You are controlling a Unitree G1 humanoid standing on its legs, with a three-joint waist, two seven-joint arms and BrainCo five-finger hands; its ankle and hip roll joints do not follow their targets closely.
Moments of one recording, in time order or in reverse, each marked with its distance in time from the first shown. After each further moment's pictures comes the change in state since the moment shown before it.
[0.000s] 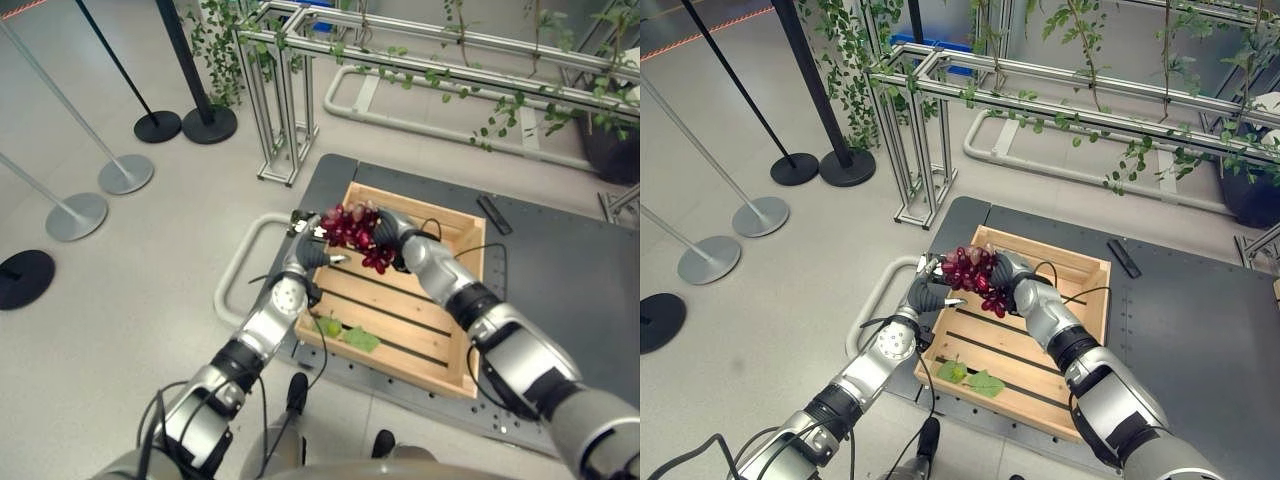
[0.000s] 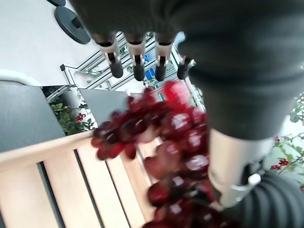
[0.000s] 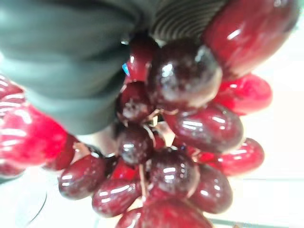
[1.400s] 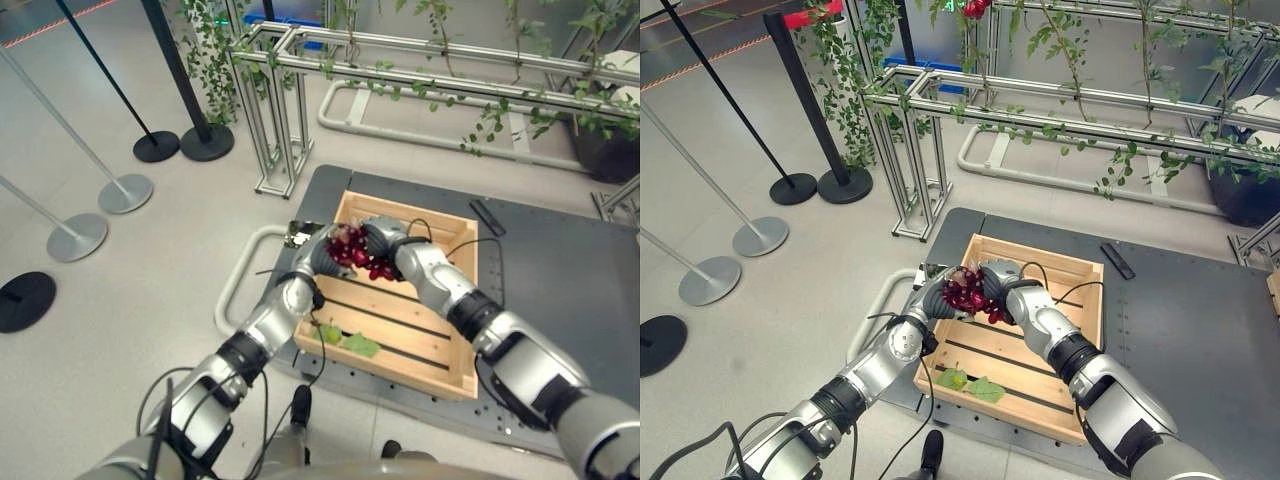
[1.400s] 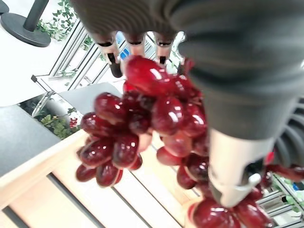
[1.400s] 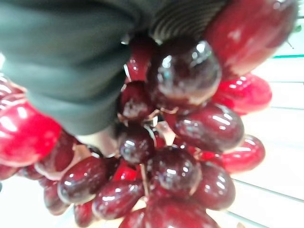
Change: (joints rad) left arm -0.059 0.033 -0.101 0.073 0.179 0.032 -0.128; right arm 0.017 -0.080 0.110 -0.187 -0.294 0.000 0.109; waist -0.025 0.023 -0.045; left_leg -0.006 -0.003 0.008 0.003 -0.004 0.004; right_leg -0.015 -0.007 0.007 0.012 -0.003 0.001
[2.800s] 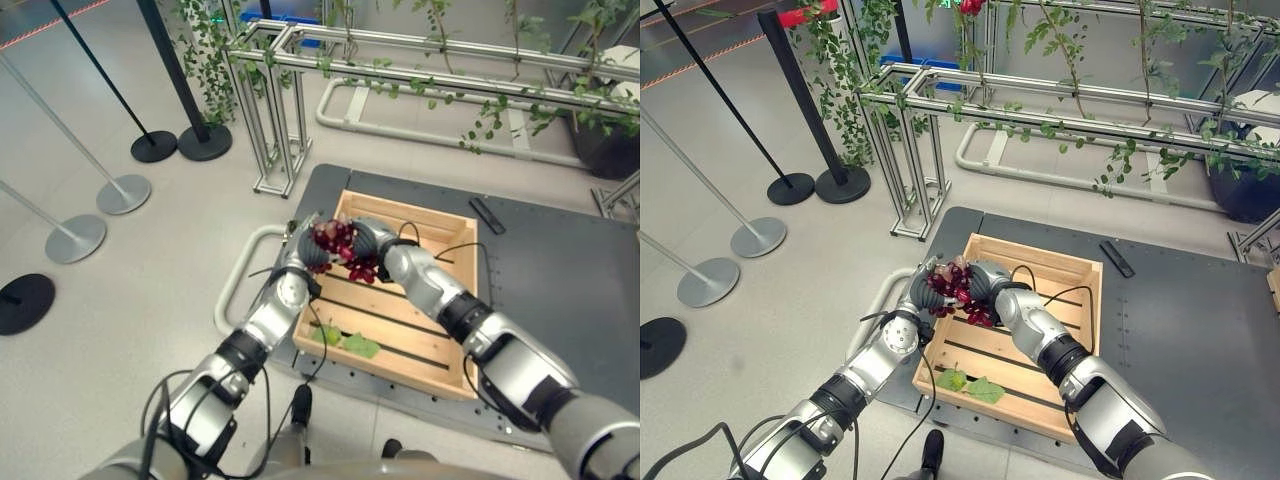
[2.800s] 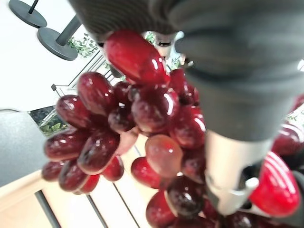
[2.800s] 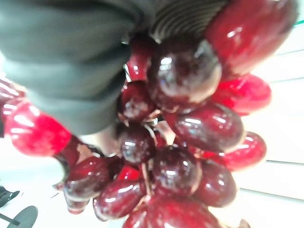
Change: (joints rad) left arm 0.003 -0.024 0.079 0.008 -0.099 0.018 0.141; right arm -0.001 0.067 0.003 -0.001 0.192 0.001 -0.043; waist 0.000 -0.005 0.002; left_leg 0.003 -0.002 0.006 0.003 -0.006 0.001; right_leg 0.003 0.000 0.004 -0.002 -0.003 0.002
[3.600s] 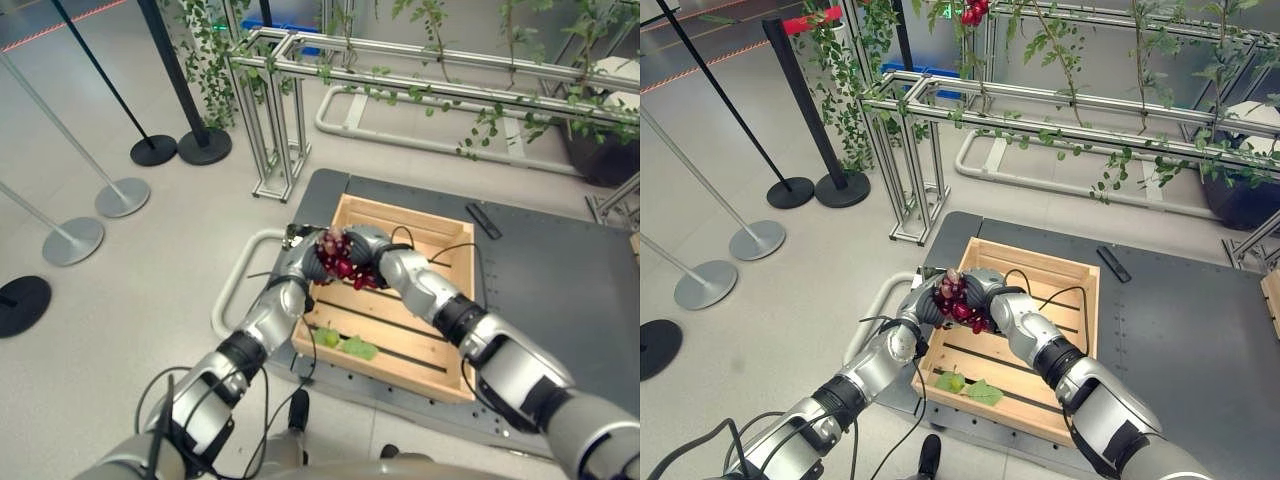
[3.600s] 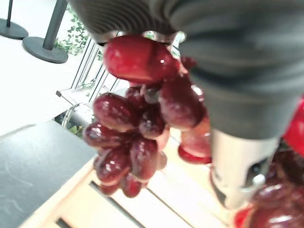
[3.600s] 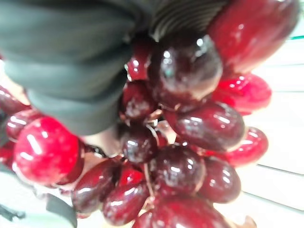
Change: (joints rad) left arm -0.030 0.020 -0.090 0.117 0.219 0.040 -0.138; right arm -0.002 0.023 0.046 0.019 -0.121 0.001 0.047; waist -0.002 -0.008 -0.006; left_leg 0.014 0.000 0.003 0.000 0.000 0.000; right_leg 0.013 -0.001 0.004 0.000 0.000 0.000
